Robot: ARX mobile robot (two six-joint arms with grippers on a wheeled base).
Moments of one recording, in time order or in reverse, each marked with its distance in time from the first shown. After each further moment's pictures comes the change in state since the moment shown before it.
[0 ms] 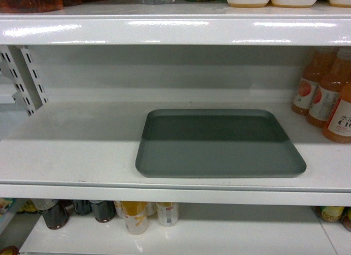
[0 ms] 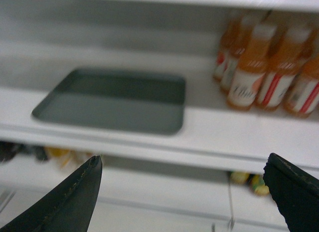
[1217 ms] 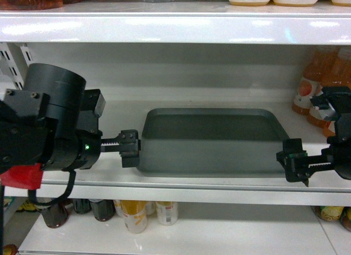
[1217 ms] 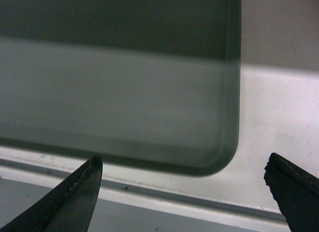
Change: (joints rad) left arm -0.089 1.933 0.886 0.613 0.202 -0.122; right arm 0.131 1.913 0.753 0.698 0.053 0.042
